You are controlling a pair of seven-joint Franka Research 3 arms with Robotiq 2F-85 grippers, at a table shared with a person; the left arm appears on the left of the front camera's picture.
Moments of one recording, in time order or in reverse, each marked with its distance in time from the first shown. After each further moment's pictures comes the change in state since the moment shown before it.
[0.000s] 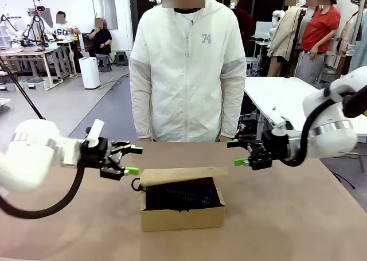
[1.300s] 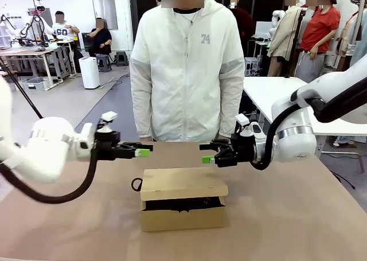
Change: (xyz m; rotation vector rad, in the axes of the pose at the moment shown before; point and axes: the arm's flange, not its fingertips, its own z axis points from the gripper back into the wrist) left arm 0.000 0.054 -0.044 -0.079 -0.074 0.529; right arm -0.016 -0.023 -0.101 -0.030 0.028 -0.189
